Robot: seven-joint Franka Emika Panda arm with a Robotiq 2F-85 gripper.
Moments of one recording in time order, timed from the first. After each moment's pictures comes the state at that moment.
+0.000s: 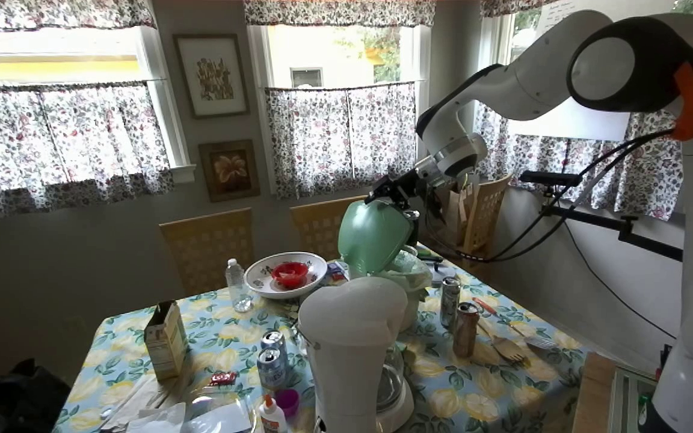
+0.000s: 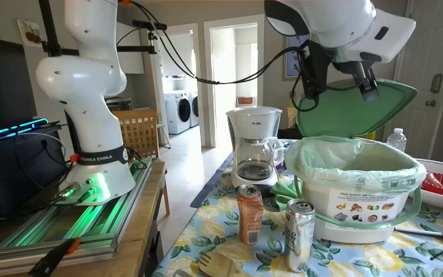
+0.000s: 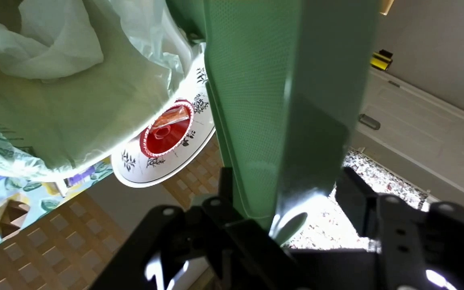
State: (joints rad) arm -0.25 0.27 -0.20 -1.93 1.41 2.29 -0.88
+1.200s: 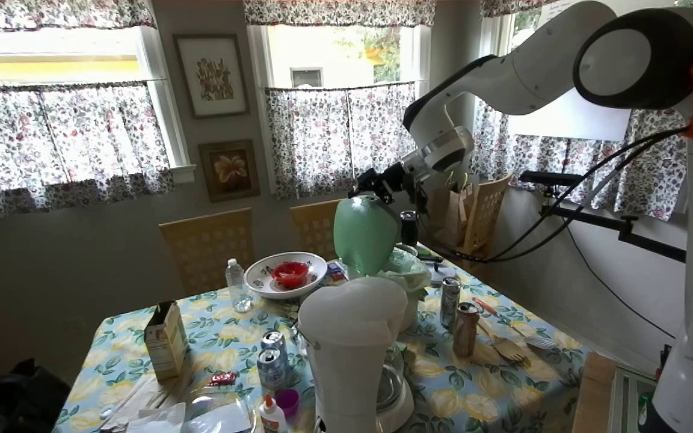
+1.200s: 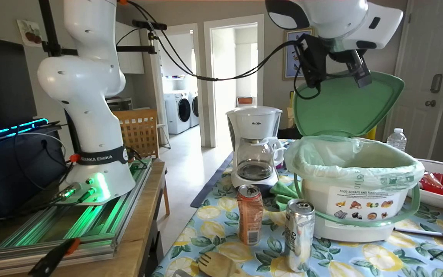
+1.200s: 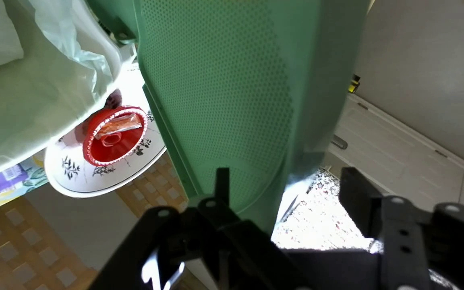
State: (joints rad) arm -0.20 0.25 -0.17 -1.90 1.41 2.29 -0.89
